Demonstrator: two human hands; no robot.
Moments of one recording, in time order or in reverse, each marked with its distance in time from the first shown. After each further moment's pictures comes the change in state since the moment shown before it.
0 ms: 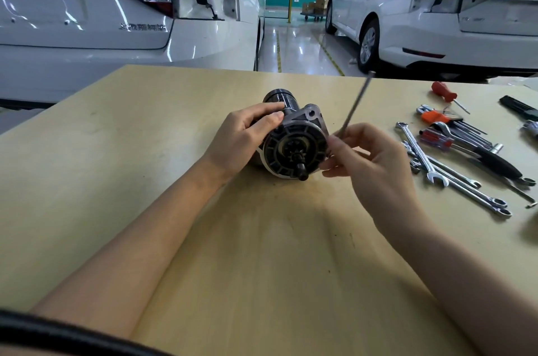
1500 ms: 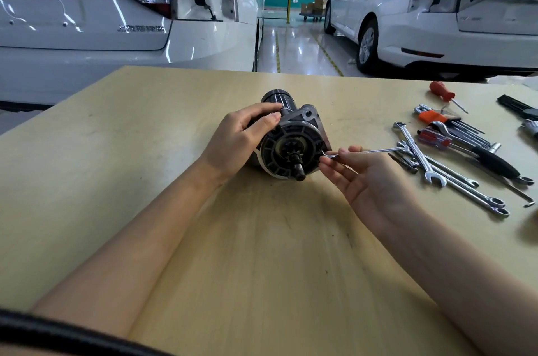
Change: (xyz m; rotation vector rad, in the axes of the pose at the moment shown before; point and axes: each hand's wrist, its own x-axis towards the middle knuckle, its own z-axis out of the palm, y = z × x) left_hand 0.001 -0.004 0.000 0.007 0.003 0.038; right_hand 0.004 0.001 -0.002 0.712 0.075 0.549
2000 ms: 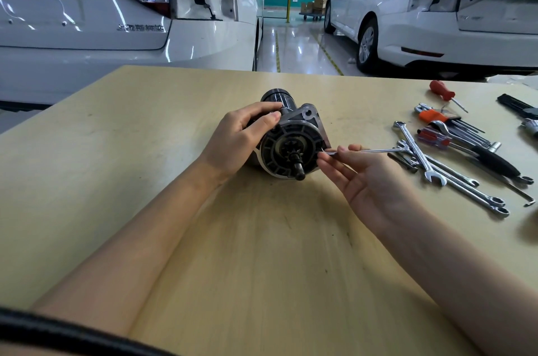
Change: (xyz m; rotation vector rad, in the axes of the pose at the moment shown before) left_hand 0.000 0.000 0.000 0.008 -0.003 -0.009; right_hand -0.001 0.000 0.000 0.066 0.006 0.007
